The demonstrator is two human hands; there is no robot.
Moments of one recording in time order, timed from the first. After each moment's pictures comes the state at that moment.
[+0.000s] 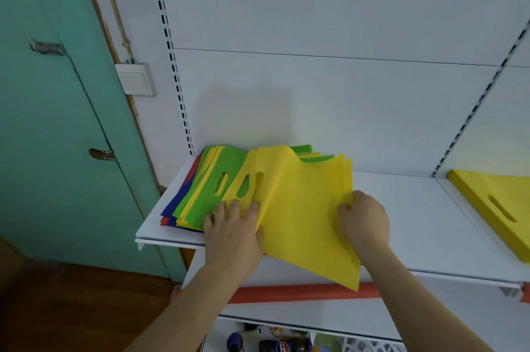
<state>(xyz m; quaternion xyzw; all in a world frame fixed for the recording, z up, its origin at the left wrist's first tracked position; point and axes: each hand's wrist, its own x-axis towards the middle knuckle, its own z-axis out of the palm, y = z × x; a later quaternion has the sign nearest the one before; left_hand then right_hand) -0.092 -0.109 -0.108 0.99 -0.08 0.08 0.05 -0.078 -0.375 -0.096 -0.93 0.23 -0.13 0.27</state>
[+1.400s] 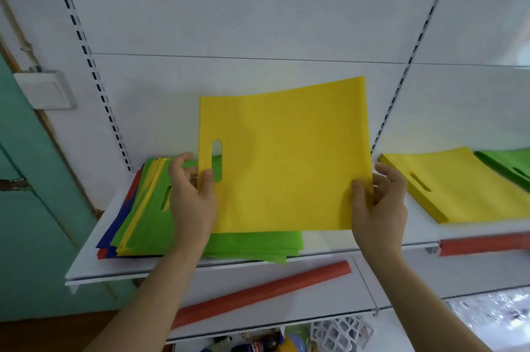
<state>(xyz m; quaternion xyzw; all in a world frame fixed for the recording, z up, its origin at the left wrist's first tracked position) -0.028 -0.138 -0.064 0.75 -0.05 0.26 0.61 -0.153 -0.425 -0.066 -0.78 0.18 -0.44 0.41</state>
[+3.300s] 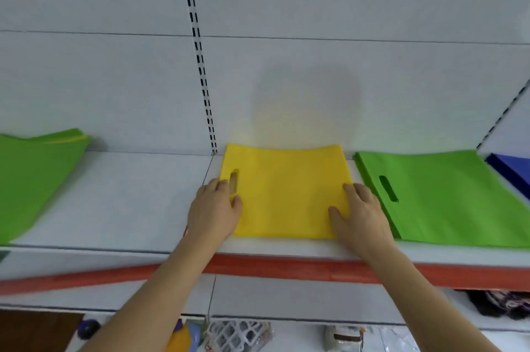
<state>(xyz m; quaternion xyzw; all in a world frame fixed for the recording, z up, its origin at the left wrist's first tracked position) -0.121 -0.656 -0.122 0.98 -0.07 0.08 0.15 -0.202 -0.962 -0.125 -0.97 0.12 -0.12 0.18</state>
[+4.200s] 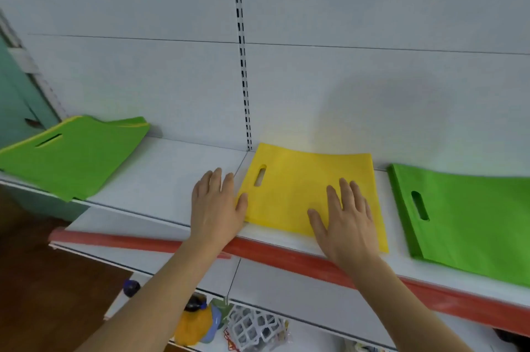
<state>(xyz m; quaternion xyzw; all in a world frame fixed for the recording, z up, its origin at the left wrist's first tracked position) -0.173 -0.634 -0.107 0.98 0.00 0.19 0.06 -0.203 -0.906 -0.113 -0.99 -0.01 -0.13 0.08</state>
